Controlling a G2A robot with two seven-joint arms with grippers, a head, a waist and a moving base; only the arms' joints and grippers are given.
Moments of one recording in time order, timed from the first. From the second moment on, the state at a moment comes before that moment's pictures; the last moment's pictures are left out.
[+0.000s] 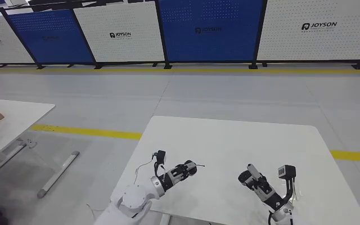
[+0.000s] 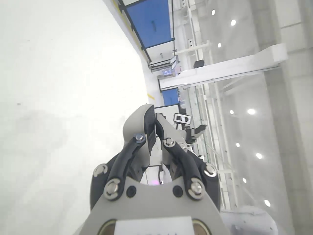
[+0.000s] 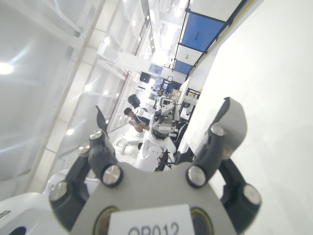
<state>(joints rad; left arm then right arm) 1.60 -1.12 -1.27 -1.68 -0.22 -0.13 -0.46 -1.61 -1.15 1.27 -1.72 0.26 -0.34 0.45</state>
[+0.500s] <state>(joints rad) 1.61 -1.12 -1.28 -1.73 -0.29 -0.17 -0.47 -1.61 -1.15 1.27 -1.72 0.26 -0.34 0.45</state>
